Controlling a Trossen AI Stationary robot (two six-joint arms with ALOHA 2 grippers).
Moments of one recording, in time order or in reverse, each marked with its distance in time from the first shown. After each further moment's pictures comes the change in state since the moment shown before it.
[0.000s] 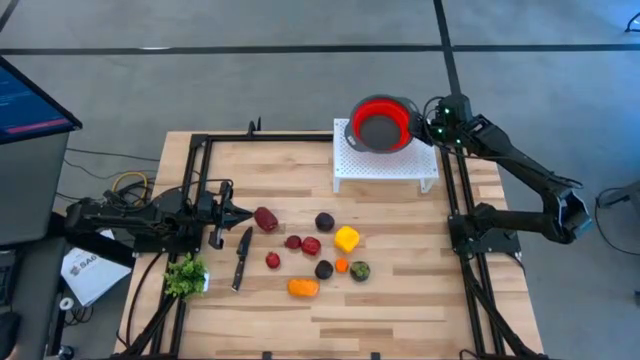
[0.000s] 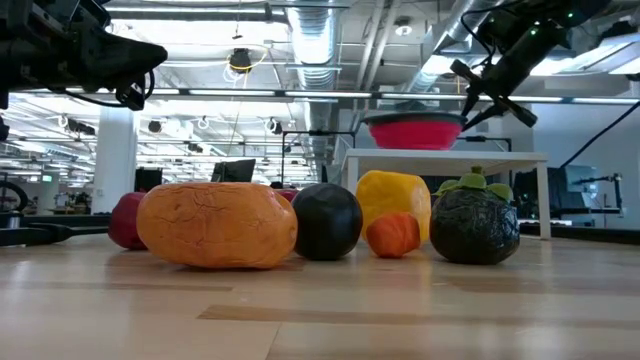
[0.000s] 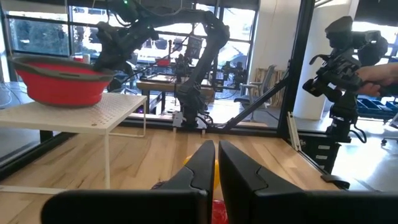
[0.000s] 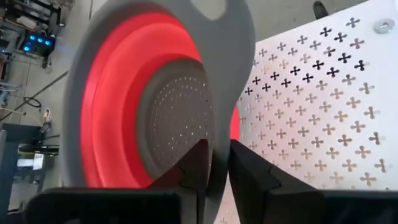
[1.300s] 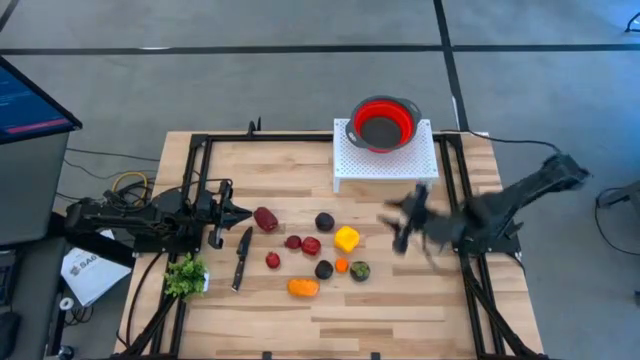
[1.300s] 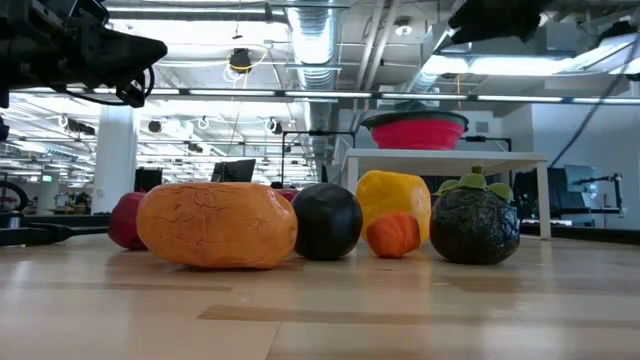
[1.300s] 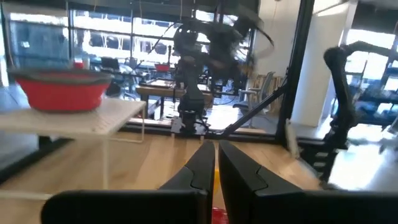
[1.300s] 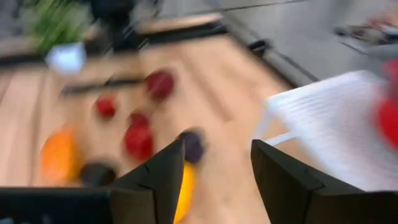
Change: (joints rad) left arm 0.000 0.000 0.000 0.025 0.000 -0.034; right arm 1.460 0.024 -0.062 0.103 0.902 -0.418
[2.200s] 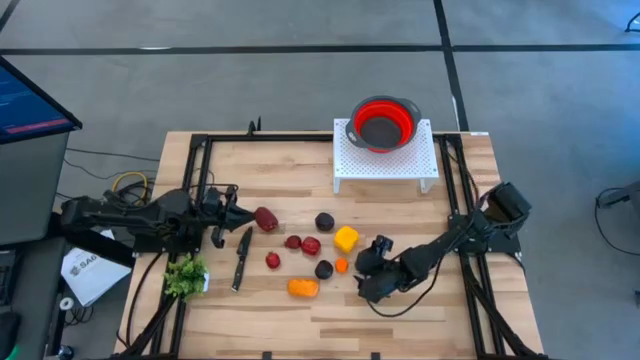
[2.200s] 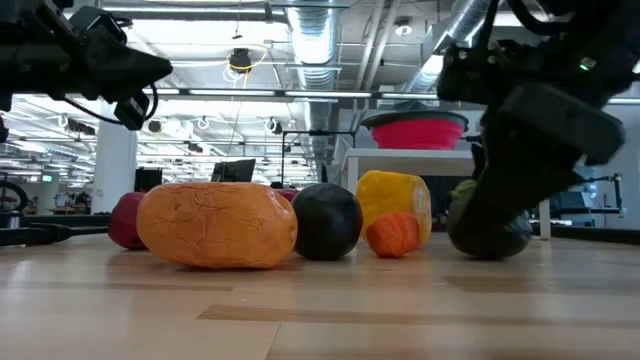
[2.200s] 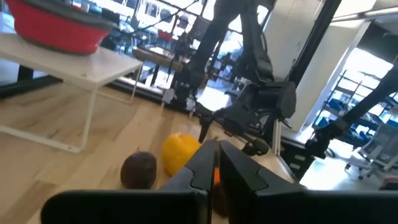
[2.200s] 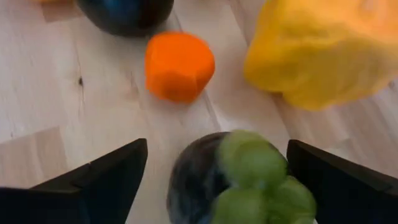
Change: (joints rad) left arm 0.000 0.113 0.000 0.007 0.000 -0.226; right arm 0.028 0.693 0.088 0.087 -0.280 0.305
